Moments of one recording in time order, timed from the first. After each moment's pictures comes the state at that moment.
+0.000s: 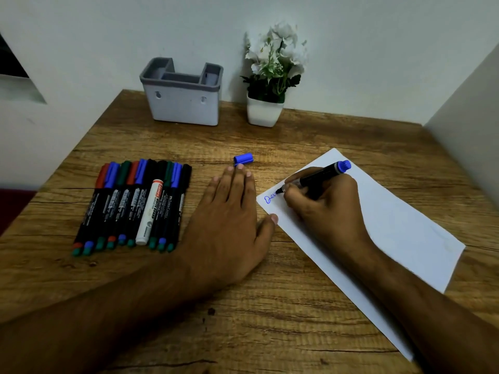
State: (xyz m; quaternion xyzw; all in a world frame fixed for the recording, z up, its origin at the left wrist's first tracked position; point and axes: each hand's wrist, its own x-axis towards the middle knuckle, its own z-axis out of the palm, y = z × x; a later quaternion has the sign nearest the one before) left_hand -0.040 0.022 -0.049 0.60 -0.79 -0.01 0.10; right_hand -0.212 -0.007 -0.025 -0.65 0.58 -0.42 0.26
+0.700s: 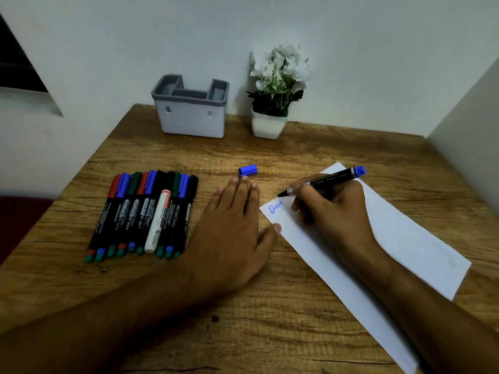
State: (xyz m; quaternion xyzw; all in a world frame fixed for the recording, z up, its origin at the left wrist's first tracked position) left_hand -0.037 0.019 -0.048 0.60 -0.79 -0.02 0.11; right_hand -0.211 -0.012 -0.015 -0.58 0.56 -0.47 0.36
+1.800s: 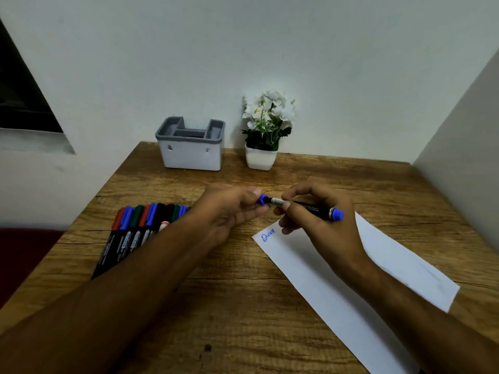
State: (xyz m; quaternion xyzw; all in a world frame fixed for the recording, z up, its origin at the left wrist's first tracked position) left_hand -0.041 -0.048 0.019 0.51 -0.27 -0.65 0.49; right_hand -0.221 -0.020 0.002 -0.65 0.40 -0.52 0.38
